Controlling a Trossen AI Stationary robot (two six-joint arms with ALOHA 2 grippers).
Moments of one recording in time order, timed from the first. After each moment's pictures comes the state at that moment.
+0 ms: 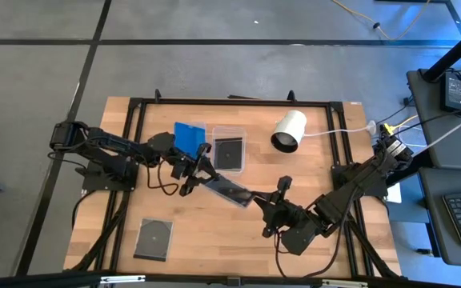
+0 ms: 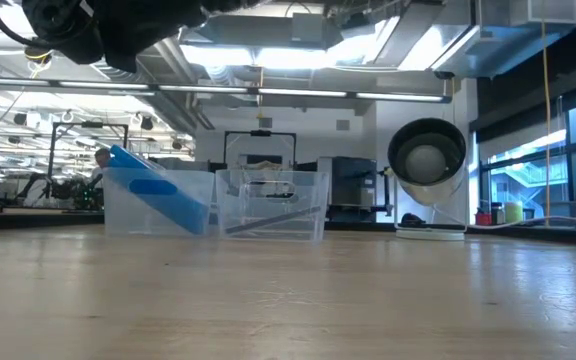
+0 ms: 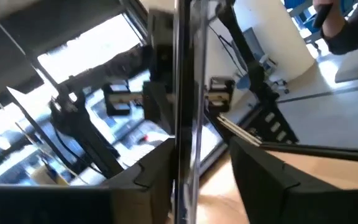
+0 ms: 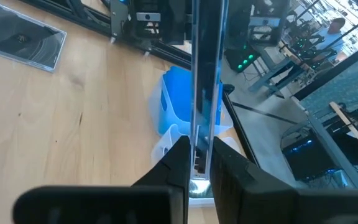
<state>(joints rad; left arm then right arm) 0.05 1.36 0.54 1.00 0.60 0.54 0.68 1.64 1.36 -0.53 1.08 0.13</state>
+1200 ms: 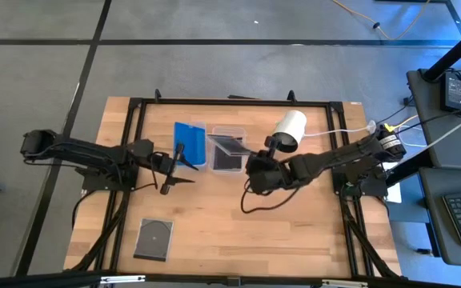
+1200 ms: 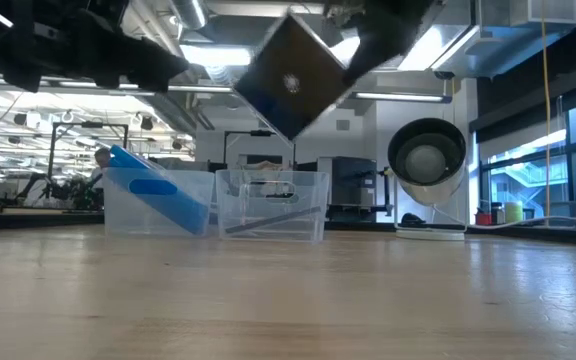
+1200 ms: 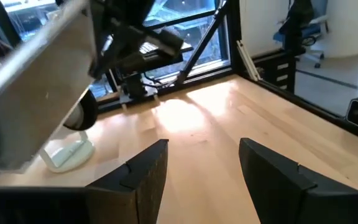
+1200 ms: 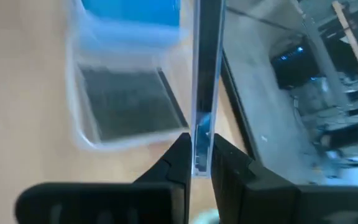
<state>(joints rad) 0.04 0.86 0.22 0.54 0.27 0.21 0.27 1.65 1.36 -0.77 0.85 0.14</state>
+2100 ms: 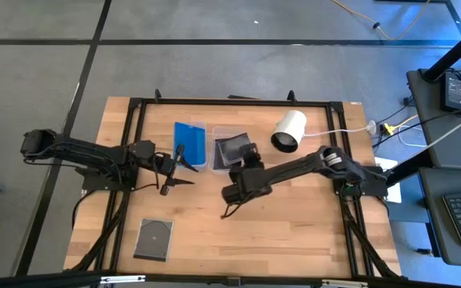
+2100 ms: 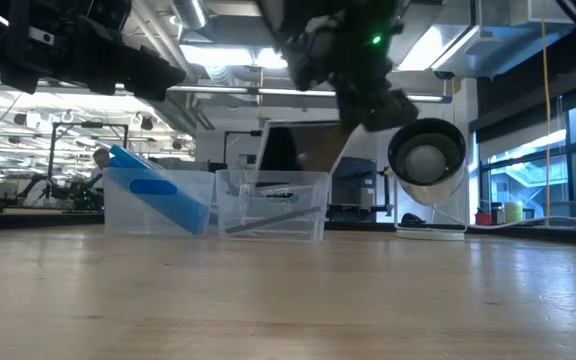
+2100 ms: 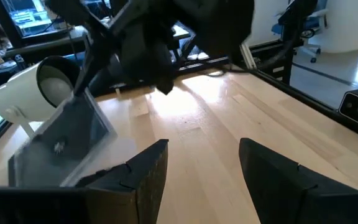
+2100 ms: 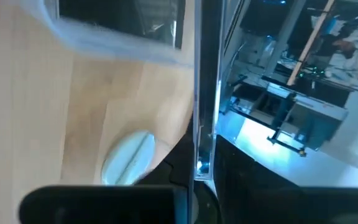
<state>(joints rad) 0.03 0.87 0.22 0.49 0.26 0.18 0.24 2.20 1.89 -1.57 0.93 0.12</state>
